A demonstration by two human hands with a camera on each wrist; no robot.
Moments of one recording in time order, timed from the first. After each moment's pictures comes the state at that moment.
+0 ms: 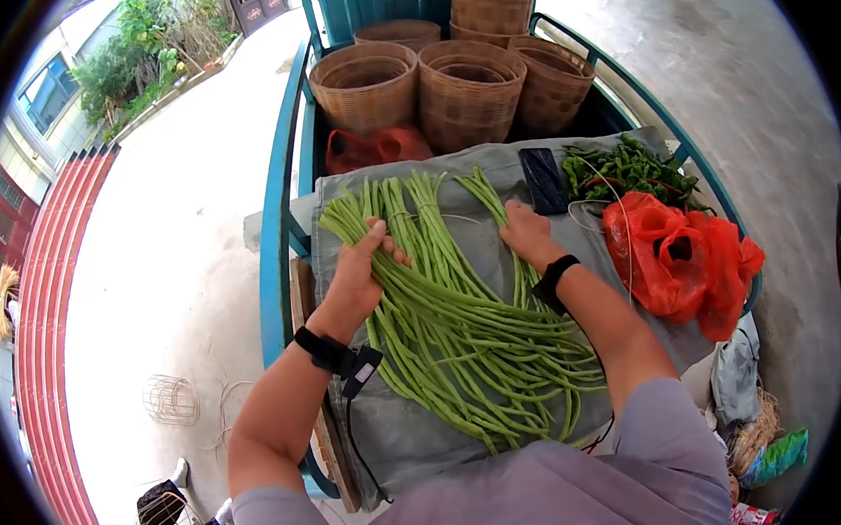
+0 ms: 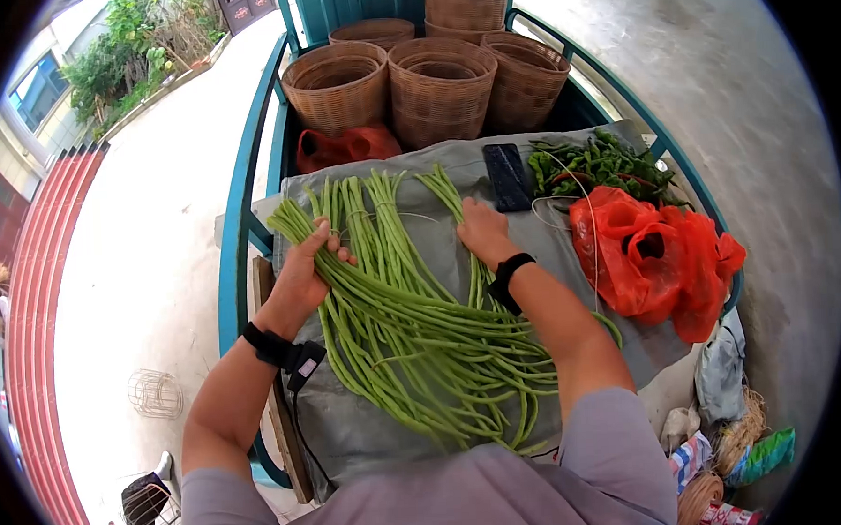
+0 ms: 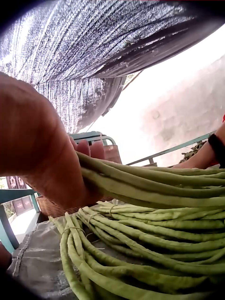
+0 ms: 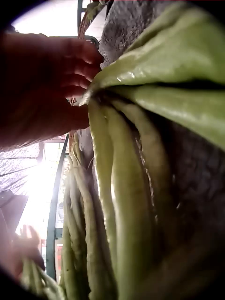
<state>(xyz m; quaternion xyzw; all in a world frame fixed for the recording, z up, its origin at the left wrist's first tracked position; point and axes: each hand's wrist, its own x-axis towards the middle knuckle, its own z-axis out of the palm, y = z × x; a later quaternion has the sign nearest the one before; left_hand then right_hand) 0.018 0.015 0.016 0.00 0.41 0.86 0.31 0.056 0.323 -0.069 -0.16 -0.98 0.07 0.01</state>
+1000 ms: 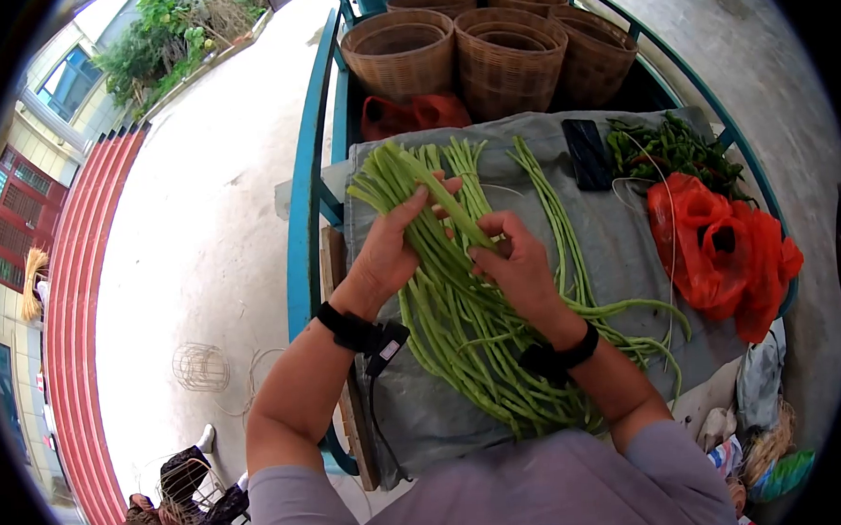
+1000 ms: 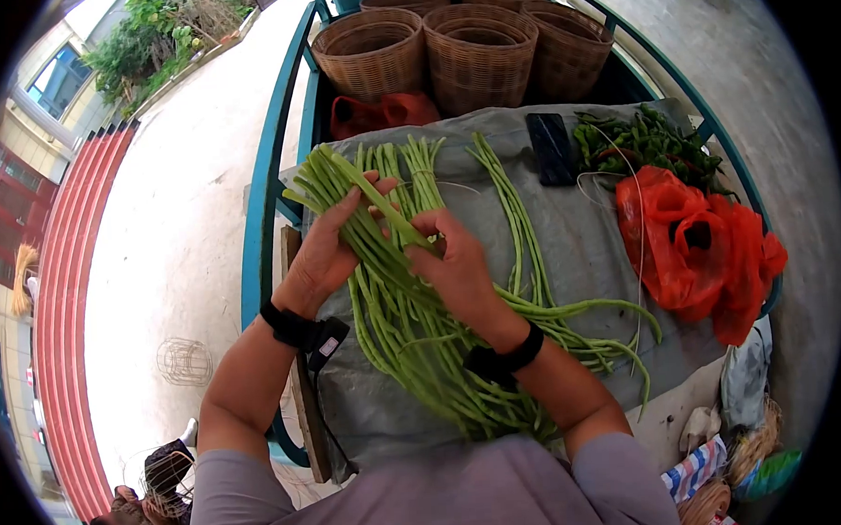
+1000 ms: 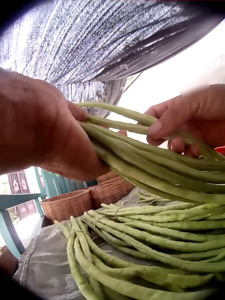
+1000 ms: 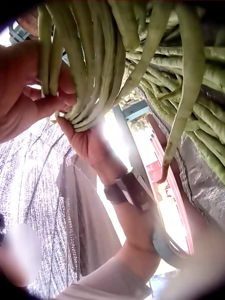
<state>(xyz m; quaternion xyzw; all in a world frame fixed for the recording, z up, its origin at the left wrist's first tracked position) 0.026 0.013 0.039 0.13 0.38 0.84 0.36 0.138 0.167 0.023 -0.04 -0.68 0.72 0.11</state>
